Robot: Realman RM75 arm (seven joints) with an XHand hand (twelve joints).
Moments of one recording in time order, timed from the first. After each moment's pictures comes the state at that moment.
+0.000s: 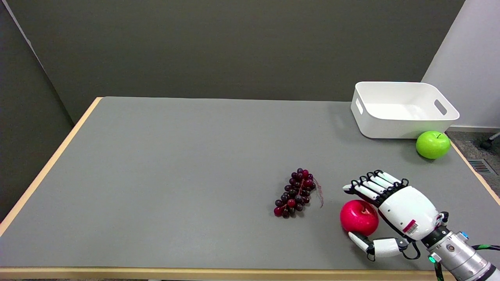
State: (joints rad) arm -0.80 -0.81 -1.68 1.36 0.52 1.13 0.08
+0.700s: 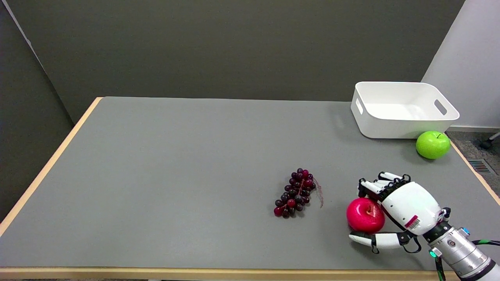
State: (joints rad) arm -0.74 -0.81 -1.68 1.28 0.50 1.18 0.10
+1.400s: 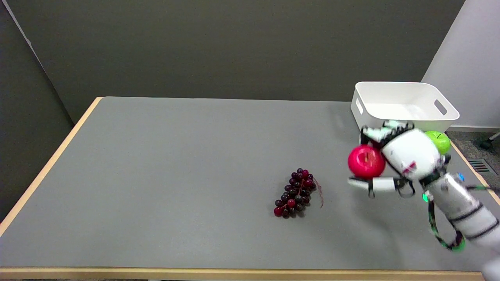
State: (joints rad) arm -0.55 -0.74 -1.58 1.30 0.50 1.09 0.12
